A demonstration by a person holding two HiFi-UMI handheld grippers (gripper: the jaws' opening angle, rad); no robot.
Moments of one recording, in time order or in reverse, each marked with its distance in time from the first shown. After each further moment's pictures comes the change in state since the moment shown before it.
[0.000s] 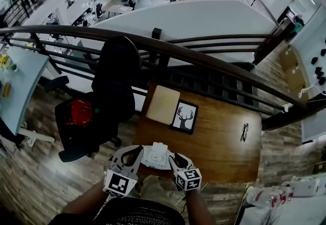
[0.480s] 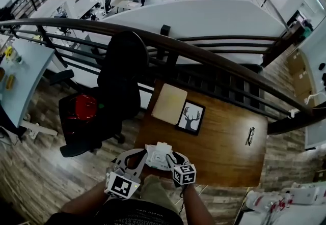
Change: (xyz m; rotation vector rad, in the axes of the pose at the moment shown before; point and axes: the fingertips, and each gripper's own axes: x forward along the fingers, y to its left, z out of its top) left arm 0.003 -0.010 -0.022 0.006 0.049 -0.012; right arm 0.062 -0.010 -0.052 0.020 0.111 0.041
